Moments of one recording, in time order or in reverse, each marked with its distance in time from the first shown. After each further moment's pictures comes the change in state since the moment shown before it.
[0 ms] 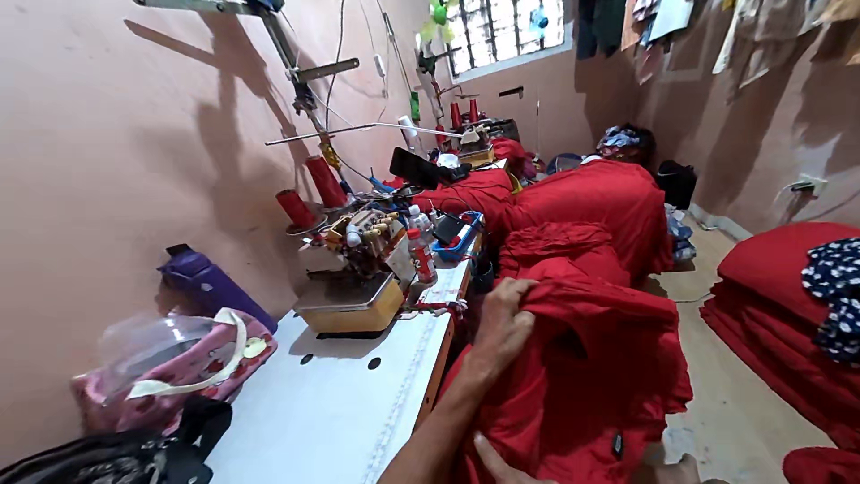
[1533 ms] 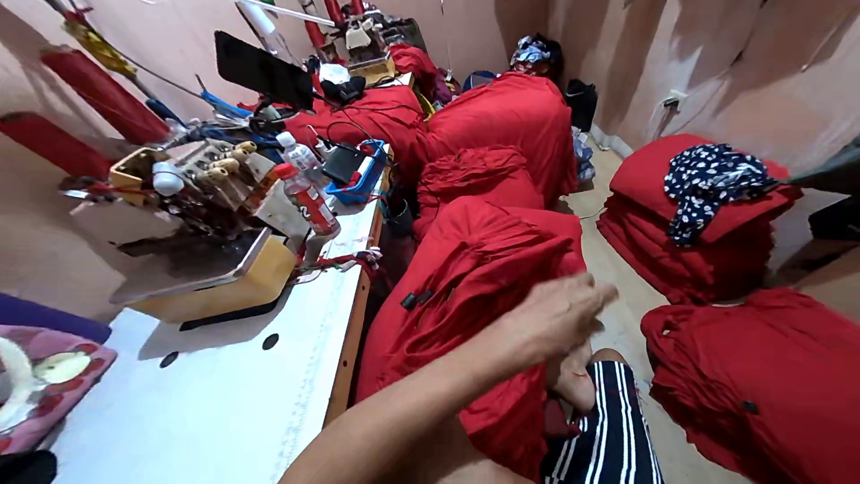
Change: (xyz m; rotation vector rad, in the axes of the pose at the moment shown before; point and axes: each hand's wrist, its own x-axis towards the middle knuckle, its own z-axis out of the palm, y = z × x) left_hand -0.018 0.066 0.106 0.094 -0.893 0.349; right_hand 0.052 -0.097 -0.090 0.059 -0.373 0.786
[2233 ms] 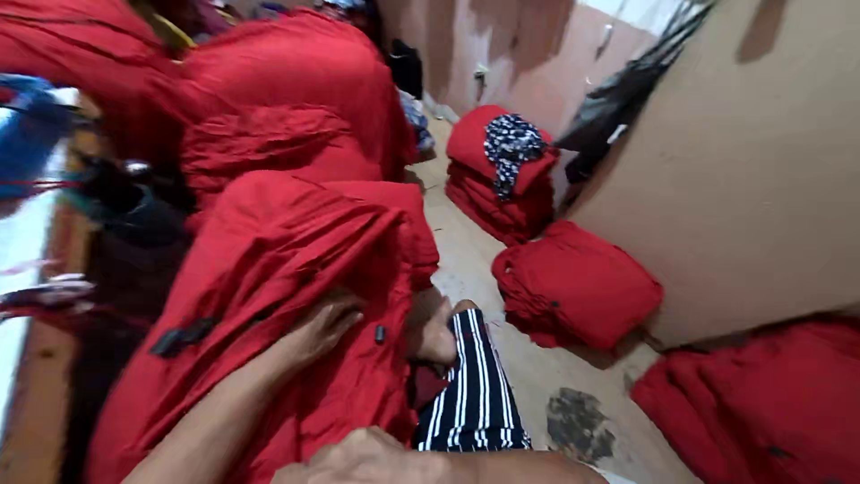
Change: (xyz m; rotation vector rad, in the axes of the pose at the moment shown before) left_hand -0.024 -0.110 0.047 -0.250 -0.132 -0.124; right_hand 0.032 0.117 0.086 -0.401 0.514 -0.515
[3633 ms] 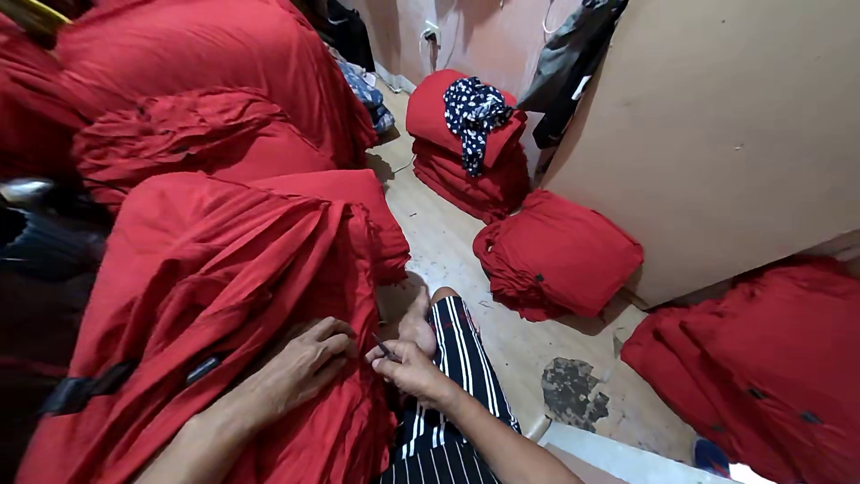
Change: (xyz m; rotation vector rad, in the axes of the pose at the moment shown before) left_hand 0.002 -0.006 0.041 0.246 0.069 0.515; right_hand -0.044 0.130 0.036 1.067 0.388 0.834
